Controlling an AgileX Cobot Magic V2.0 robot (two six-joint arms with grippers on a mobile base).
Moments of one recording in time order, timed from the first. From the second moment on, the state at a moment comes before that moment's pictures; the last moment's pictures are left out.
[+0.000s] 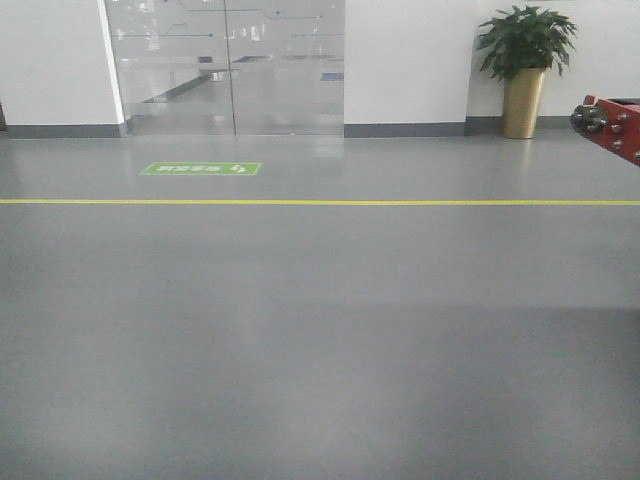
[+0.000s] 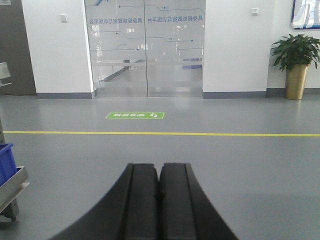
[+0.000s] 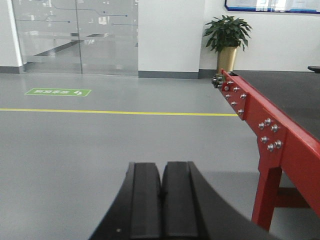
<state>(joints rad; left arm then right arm) 0.07 0.00 0.00 0.04 0.00 0.03 -0.16 0.00 0.00 0.11 0.09 -0.09</state>
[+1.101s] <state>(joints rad) 0.06 0.00 0.00 0.04 0.00 0.03 -0.07 0.00 0.00 0.11 0.09 -0.09</state>
